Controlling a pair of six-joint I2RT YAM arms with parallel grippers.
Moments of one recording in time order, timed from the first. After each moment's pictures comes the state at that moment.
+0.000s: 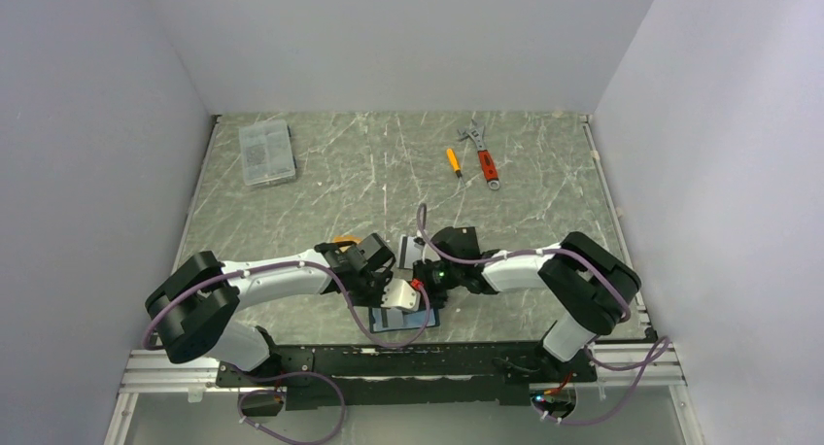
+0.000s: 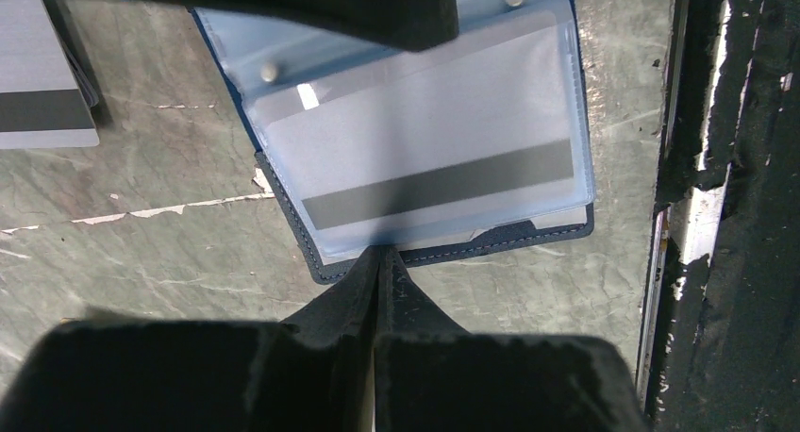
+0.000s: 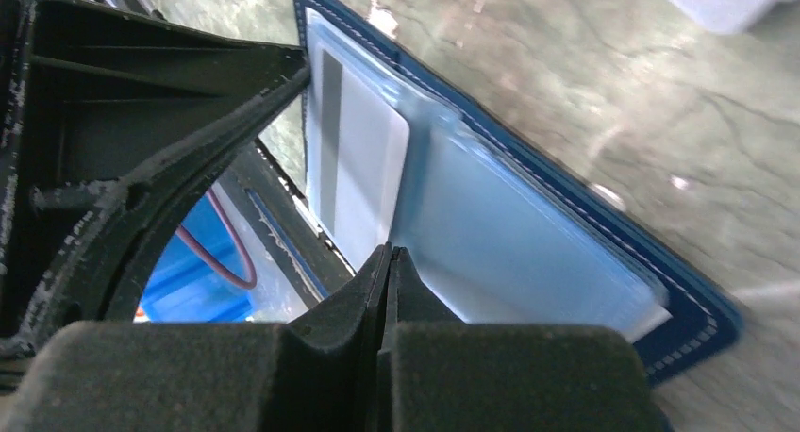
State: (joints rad) left arm -0.94 1.44 0.74 -0.50 0.22 0.79; right arm 0.81 1.61 0.56 0.17 -0.59 0.82
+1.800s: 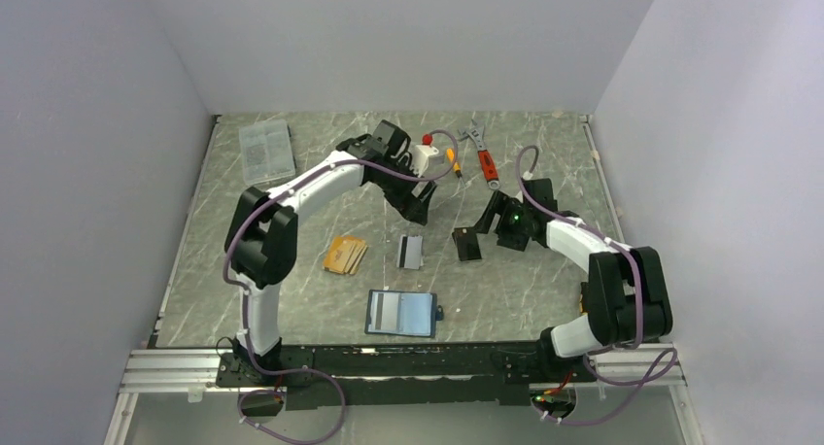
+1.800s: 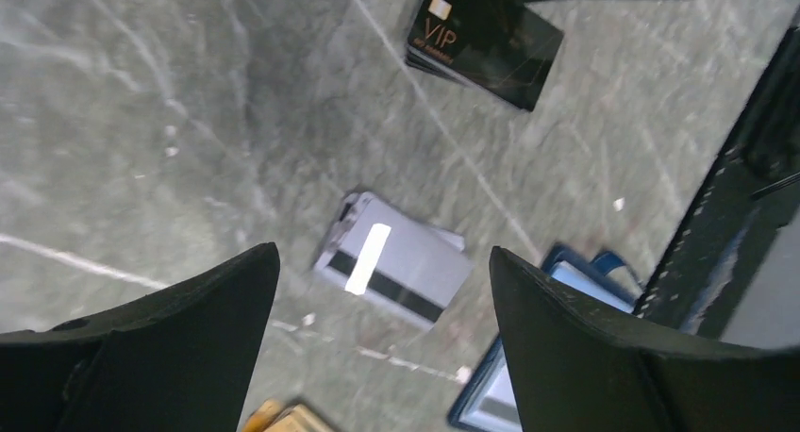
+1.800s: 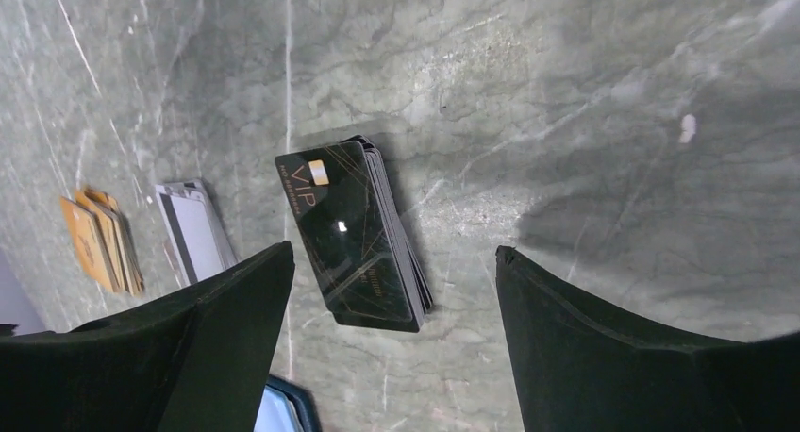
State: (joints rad) left arm -0.59 1.96 1.68 -0.73 0.50 0.24; right arm 0.13 1.44 0.72 -0.21 -0.28 0.55
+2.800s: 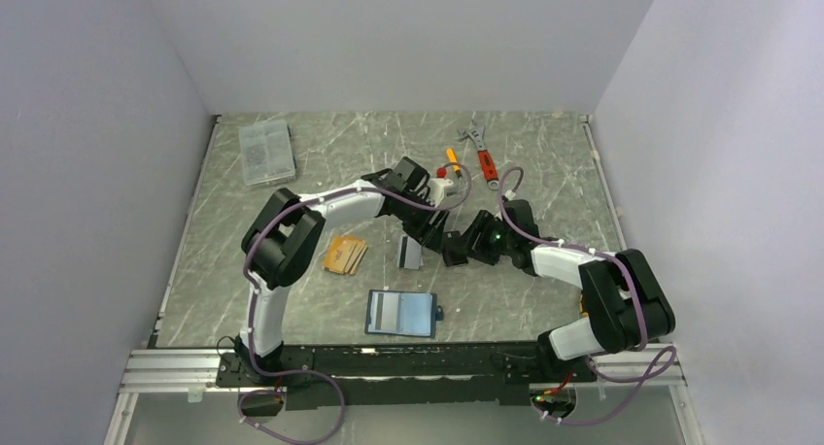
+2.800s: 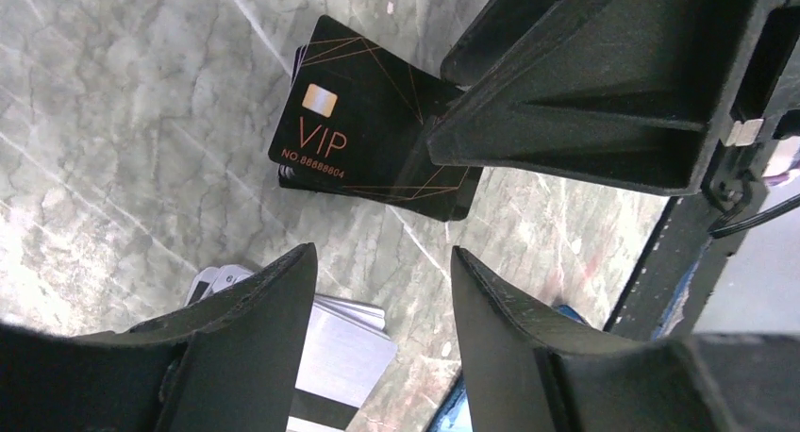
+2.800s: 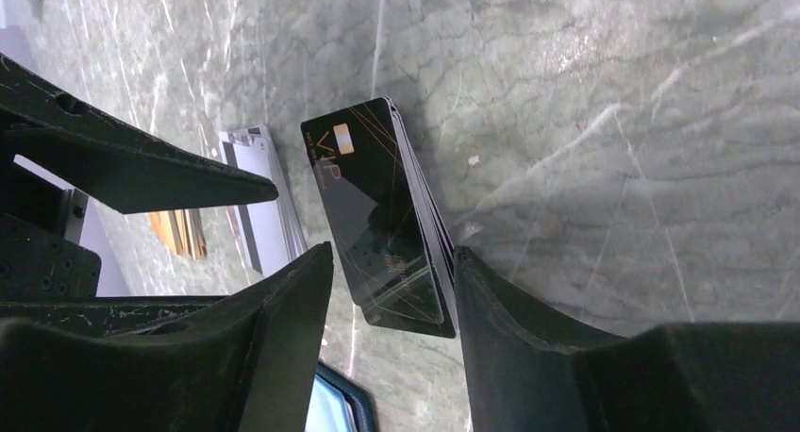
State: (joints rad) left arm -0.70 2.04 1.45 -0.40 0.59 -0.04; right arm 0.31 1.45 0.51 0.15 -0.32 0.79
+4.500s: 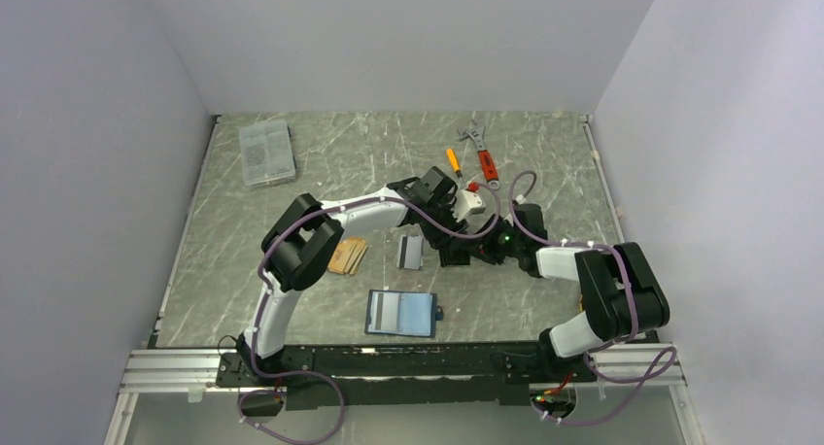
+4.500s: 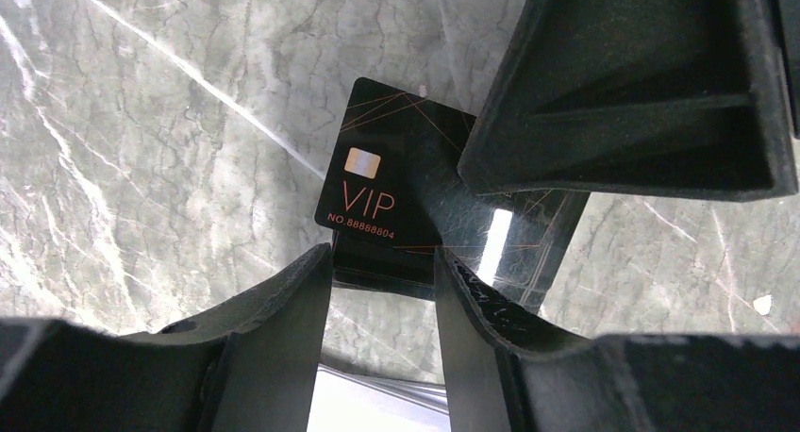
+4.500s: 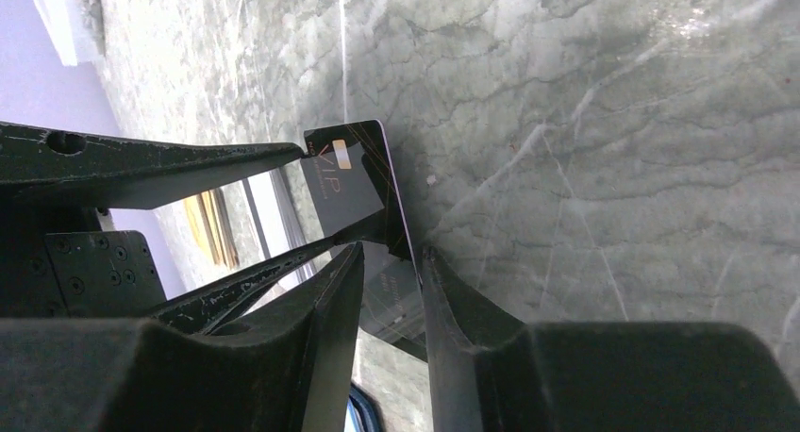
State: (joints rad) left arm -0.84 2.12 1.56 -0.39 0.29 0.28; right arm 0.21 1.49 0.44 0.29 -0.43 0.86
